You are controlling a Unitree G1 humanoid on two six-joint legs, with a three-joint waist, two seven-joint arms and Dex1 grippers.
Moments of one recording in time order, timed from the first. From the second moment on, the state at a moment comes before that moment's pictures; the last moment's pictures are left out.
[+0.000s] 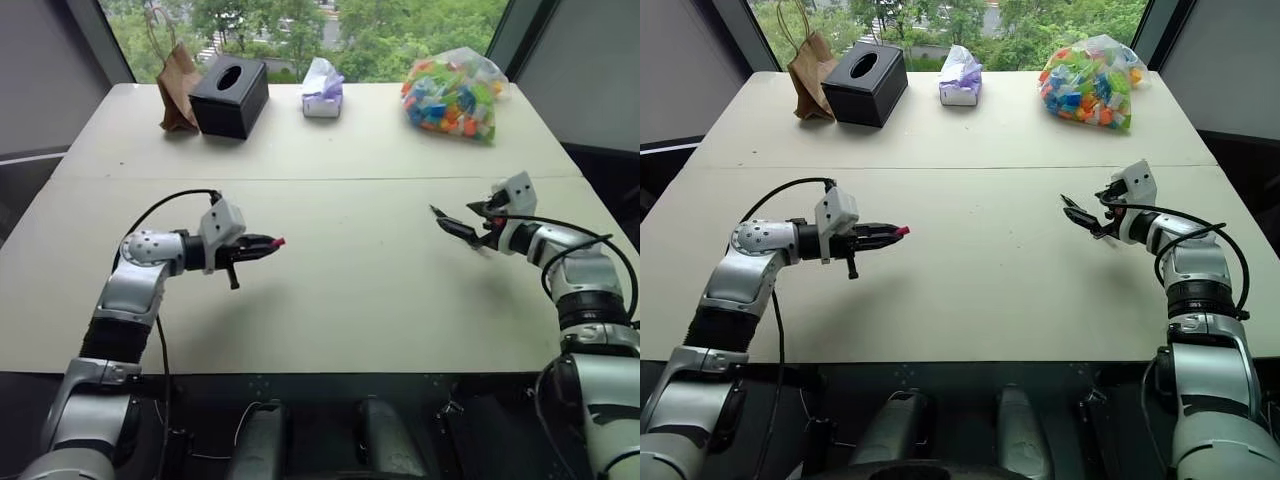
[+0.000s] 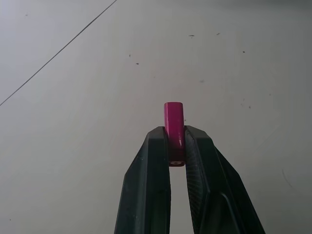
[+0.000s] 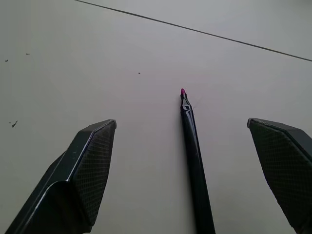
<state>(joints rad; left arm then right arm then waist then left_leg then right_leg) -0.52 0.58 -0.05 0.22 -0.19 0.15 -1.14 -0.72 -0.68 -0.11 0.79 0.20 0.26 0.86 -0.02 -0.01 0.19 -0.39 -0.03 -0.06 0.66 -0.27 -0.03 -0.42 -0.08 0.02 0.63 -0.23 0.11</state>
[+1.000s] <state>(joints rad) -0.55 0.58 -0.05 0.20 -0.27 0.23 -1.11 -0.70 -0.65 -0.09 0.87 0.13 0.11 0.84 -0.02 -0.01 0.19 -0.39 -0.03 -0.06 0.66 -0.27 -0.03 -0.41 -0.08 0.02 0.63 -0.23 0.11</state>
